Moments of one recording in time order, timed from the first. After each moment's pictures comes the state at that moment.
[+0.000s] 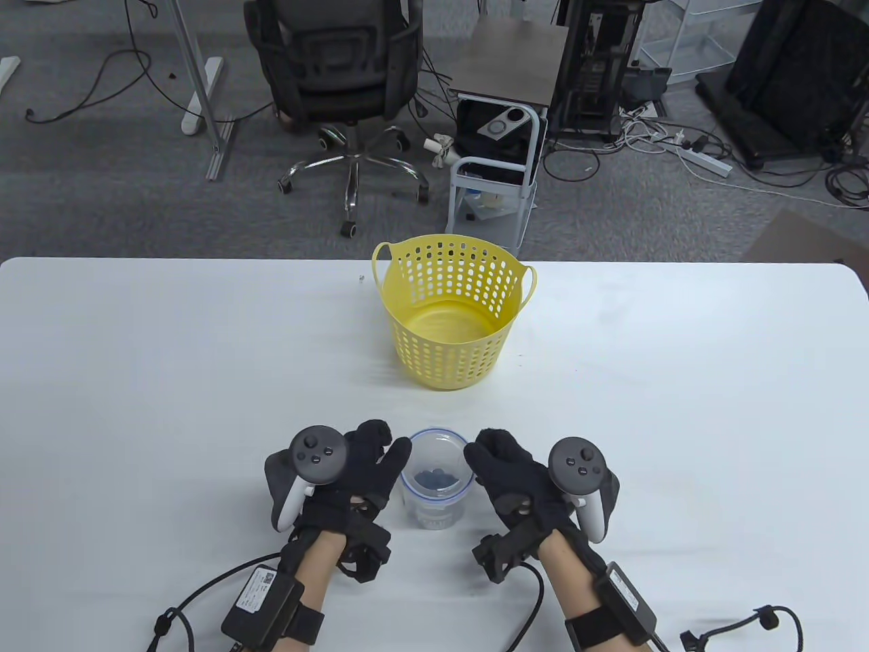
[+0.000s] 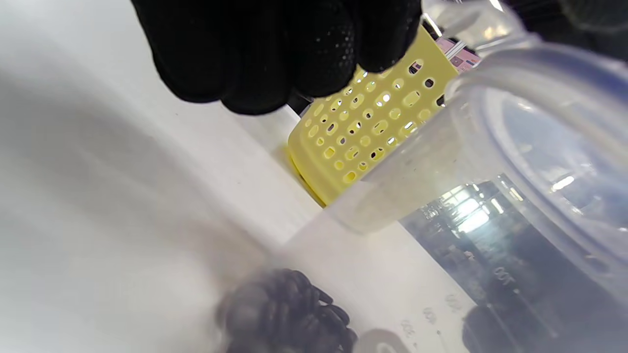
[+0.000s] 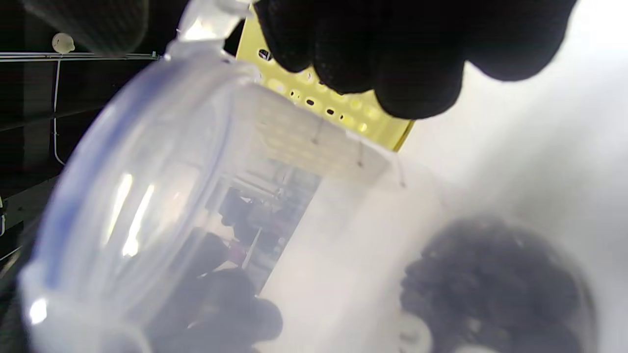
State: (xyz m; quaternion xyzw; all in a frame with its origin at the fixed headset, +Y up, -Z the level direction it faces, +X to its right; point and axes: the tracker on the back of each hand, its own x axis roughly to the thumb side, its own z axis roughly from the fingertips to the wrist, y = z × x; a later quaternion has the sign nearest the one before) left_hand -0.165 -0.744 -0.298 -0.09 -0.02 0.38 0.92; right_hand 0.131 -0.759 -0.300 0.01 0.05 0.83 0.55
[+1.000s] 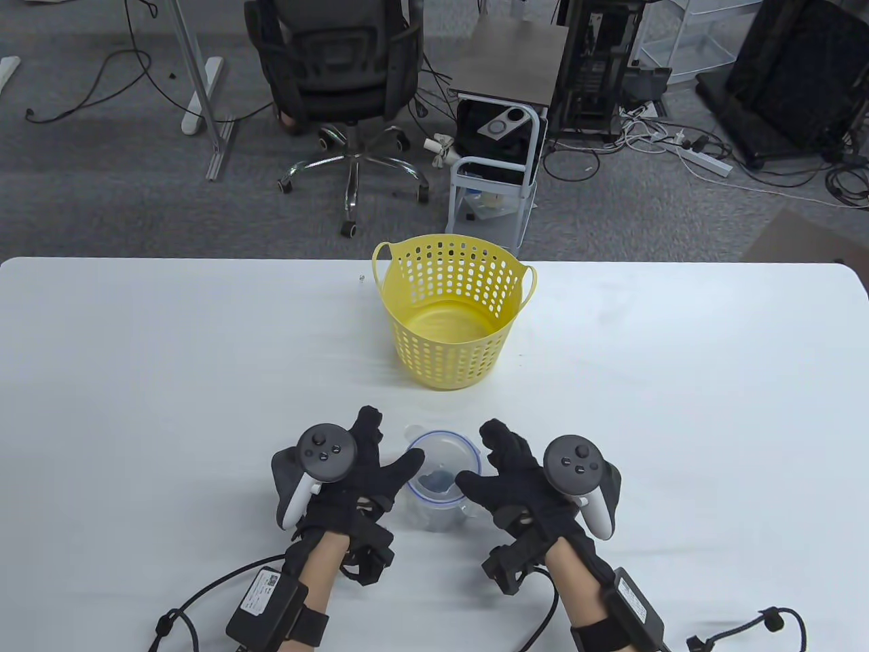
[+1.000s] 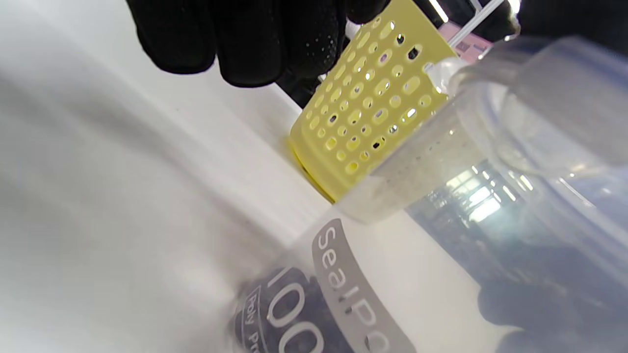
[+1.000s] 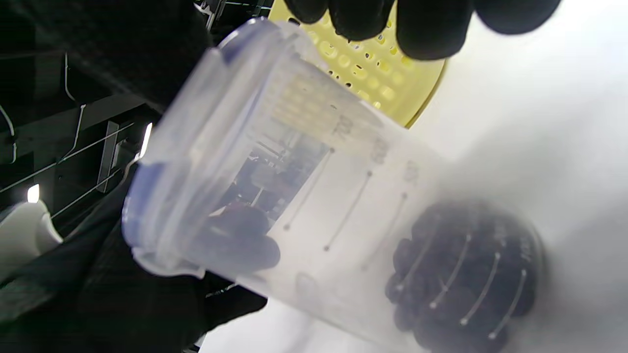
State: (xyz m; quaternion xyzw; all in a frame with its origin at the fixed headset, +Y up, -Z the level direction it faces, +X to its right) left_hand -0.156 -0.741 -0.296 -0.09 0.00 0.36 0.93; right_hand 0.126 -0.742 -0.286 0.07 0.09 0.86 0.50
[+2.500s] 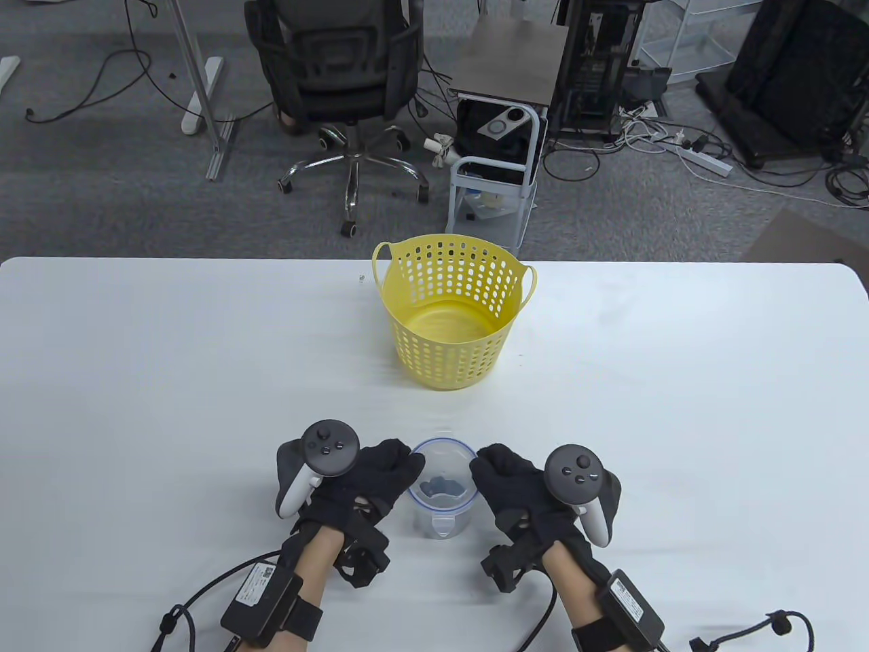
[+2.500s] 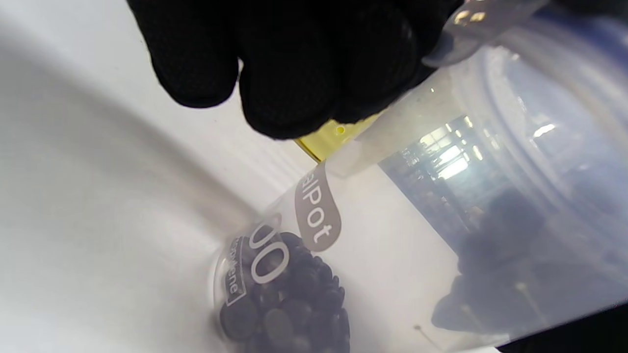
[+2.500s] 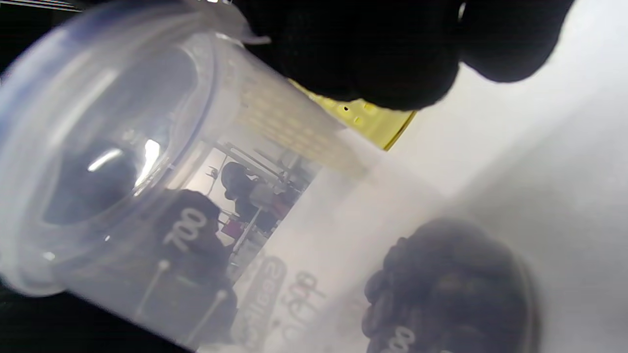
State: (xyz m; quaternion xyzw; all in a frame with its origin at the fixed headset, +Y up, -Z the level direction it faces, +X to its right) left_hand -0.150 -0.753 -0.307 -0.17 -0.08 0.38 0.90; right_hand 0.132 -0.763 -0.291 0.06 0.05 0.86 0.50
